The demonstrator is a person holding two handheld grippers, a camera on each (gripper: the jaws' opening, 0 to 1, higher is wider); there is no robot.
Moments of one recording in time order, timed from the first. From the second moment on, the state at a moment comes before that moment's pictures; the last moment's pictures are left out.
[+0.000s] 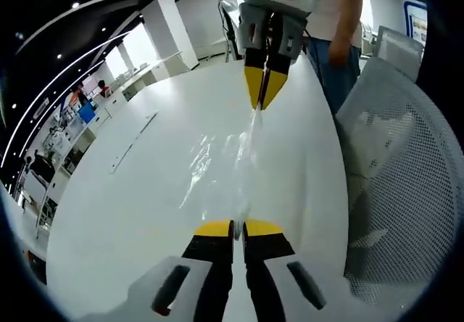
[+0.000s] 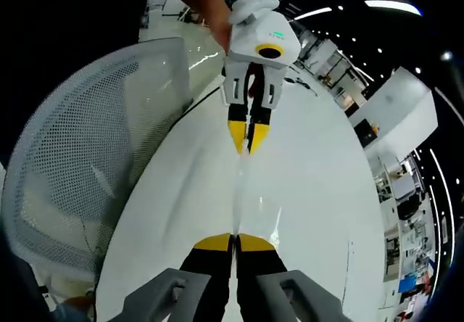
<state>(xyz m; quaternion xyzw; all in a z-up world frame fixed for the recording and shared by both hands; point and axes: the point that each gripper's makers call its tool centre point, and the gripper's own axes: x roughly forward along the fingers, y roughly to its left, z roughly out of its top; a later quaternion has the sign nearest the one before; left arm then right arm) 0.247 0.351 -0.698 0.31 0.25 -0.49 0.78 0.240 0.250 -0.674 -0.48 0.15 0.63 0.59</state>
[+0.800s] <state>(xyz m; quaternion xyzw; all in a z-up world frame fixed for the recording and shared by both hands) 0.240 0.345 -0.685 0.30 0.24 -0.50 0.78 0.232 0.268 -0.671 -0.36 0.22 0.64 0.64</state>
